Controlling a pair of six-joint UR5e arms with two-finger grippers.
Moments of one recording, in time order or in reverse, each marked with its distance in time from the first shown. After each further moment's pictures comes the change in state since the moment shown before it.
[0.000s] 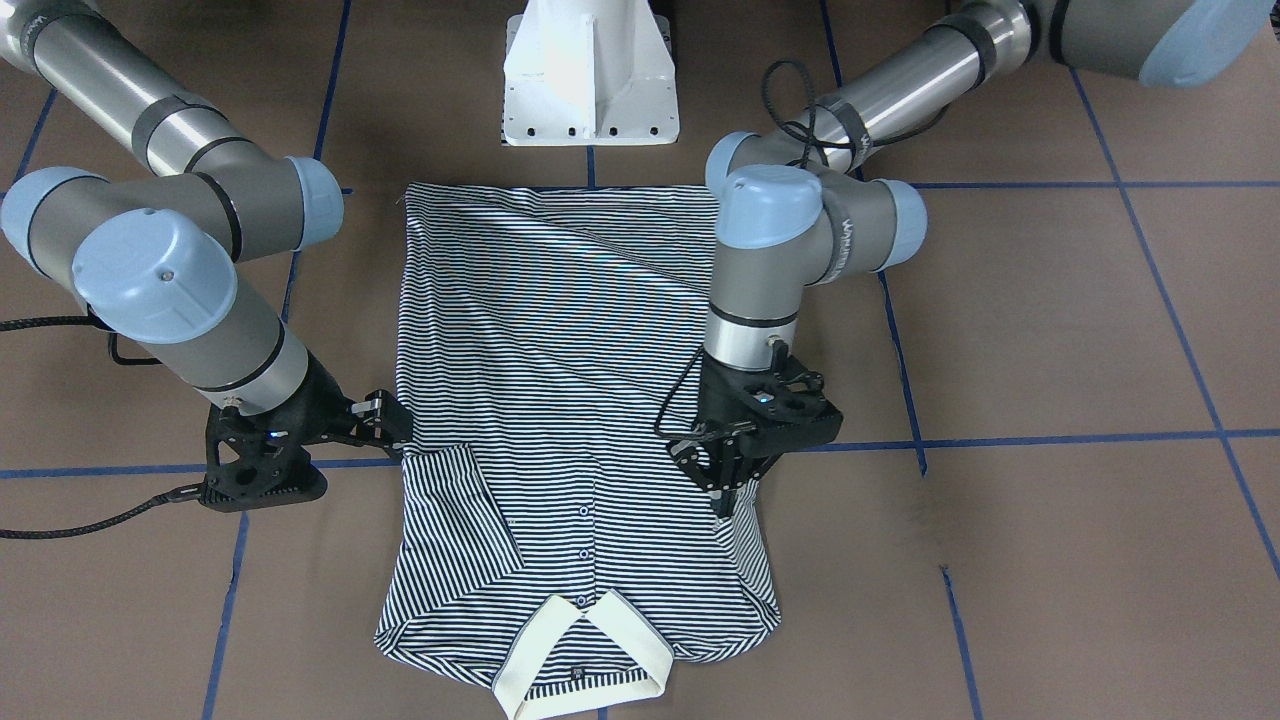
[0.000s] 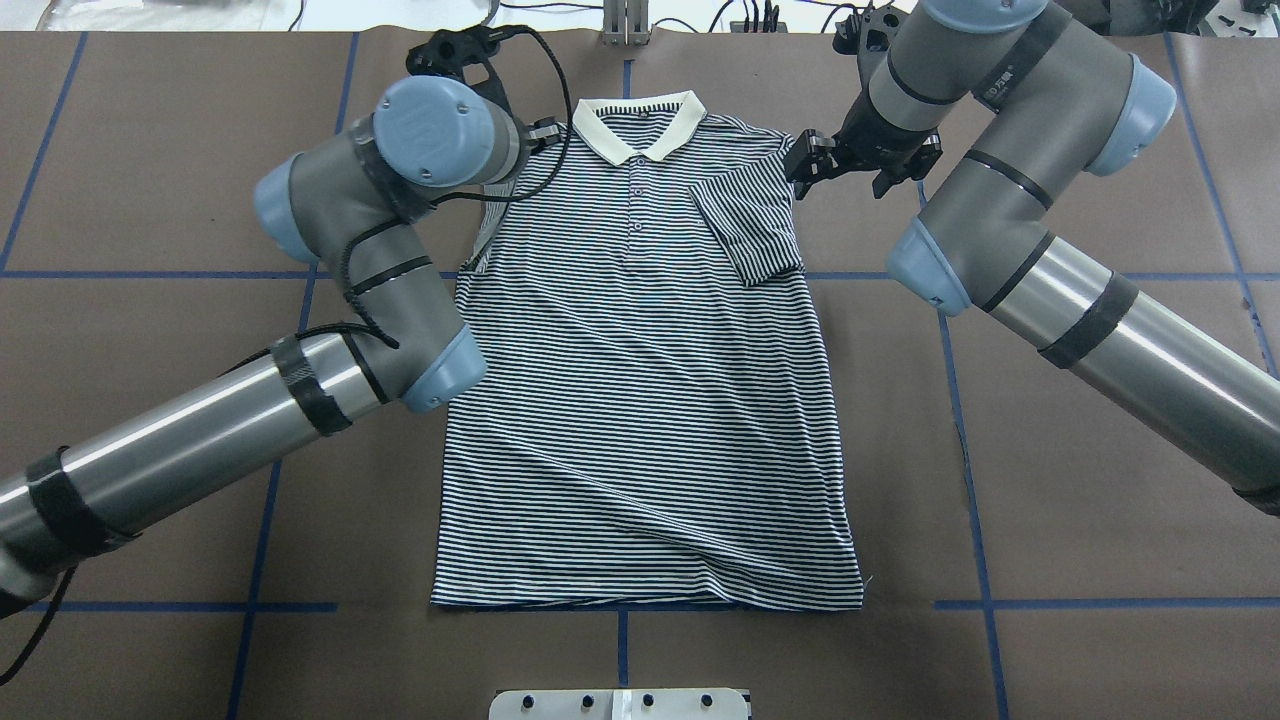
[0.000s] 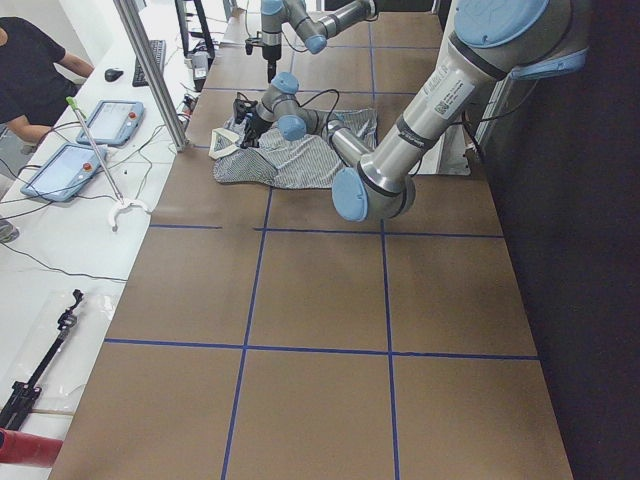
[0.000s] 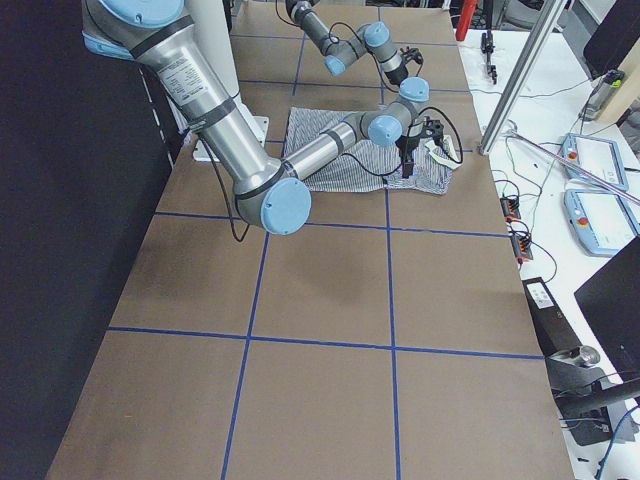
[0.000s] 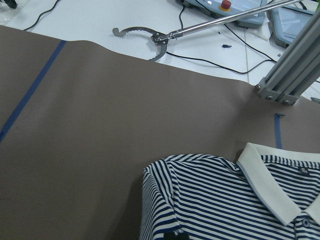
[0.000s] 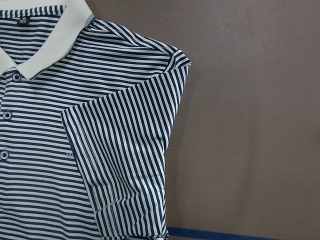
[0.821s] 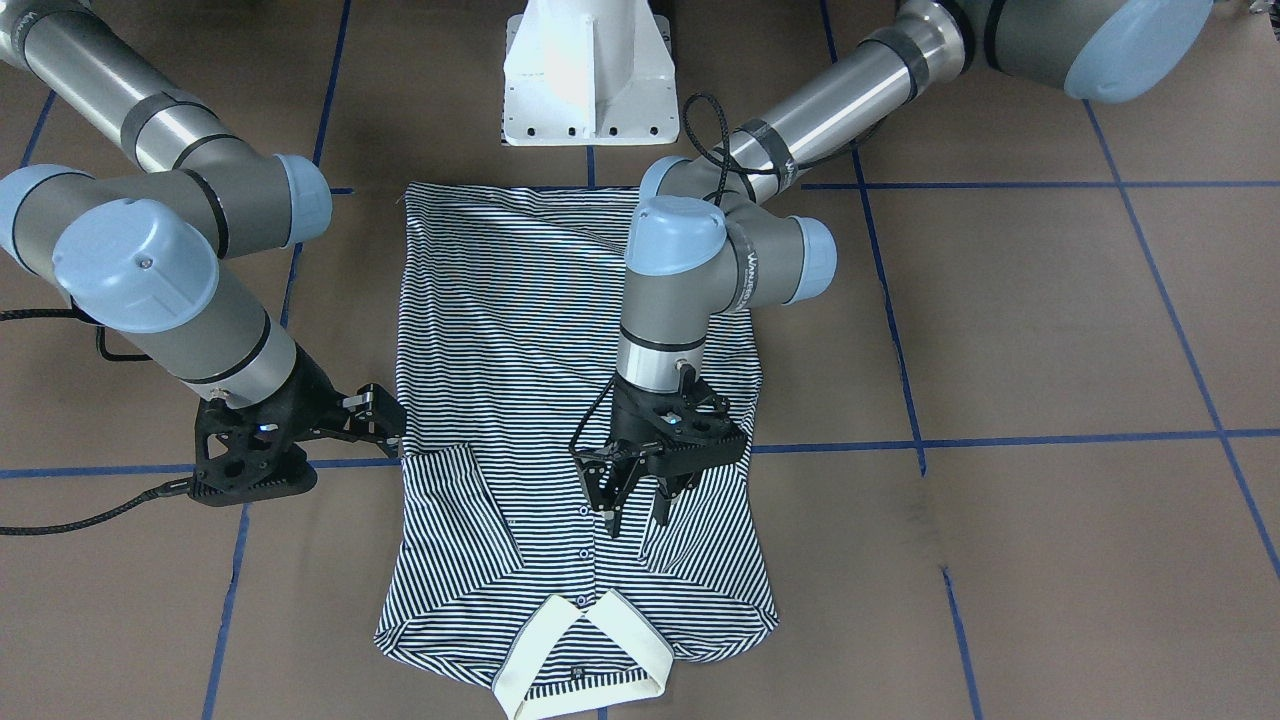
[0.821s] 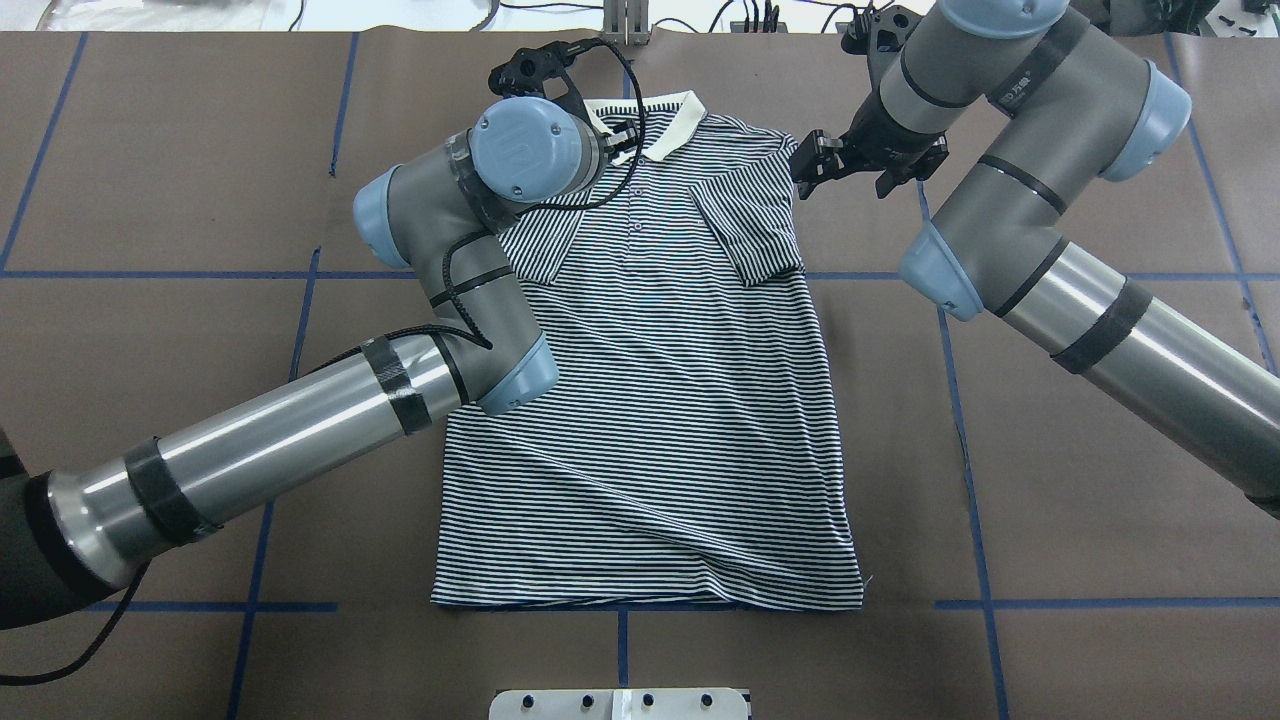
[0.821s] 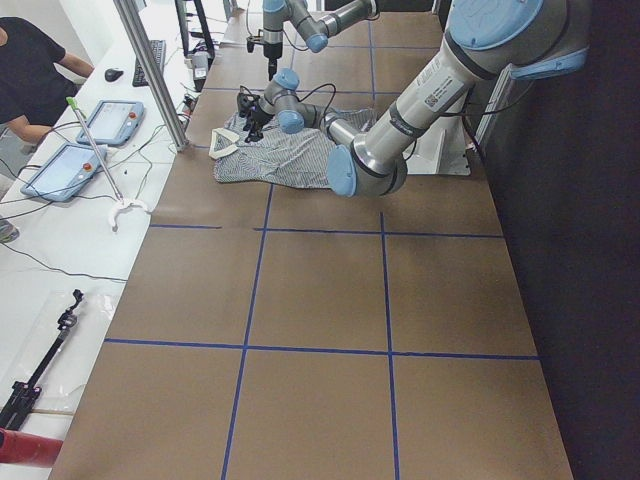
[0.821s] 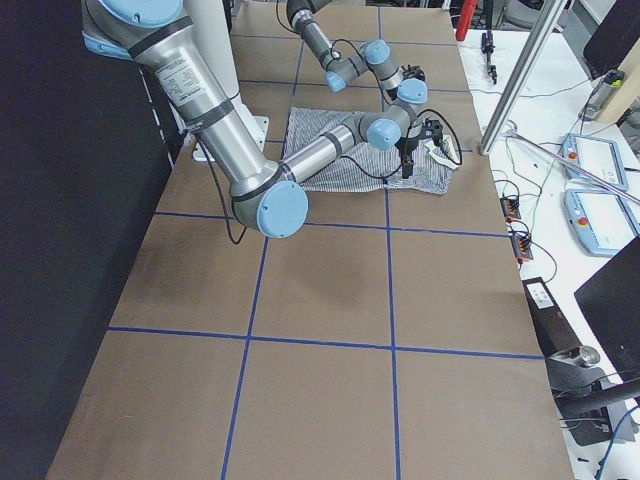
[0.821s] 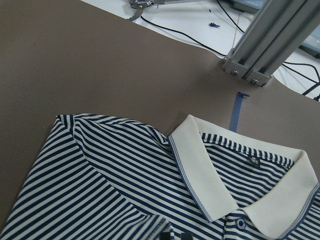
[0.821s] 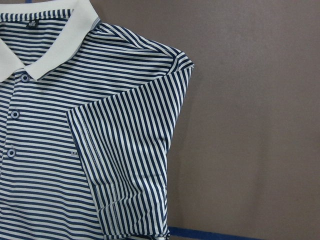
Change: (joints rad) left arm 0.034 -0.057 0.078 -0.110 -0.004 -0.034; right arm 0.000 -0.024 0.019 0.044 0.005 0.012
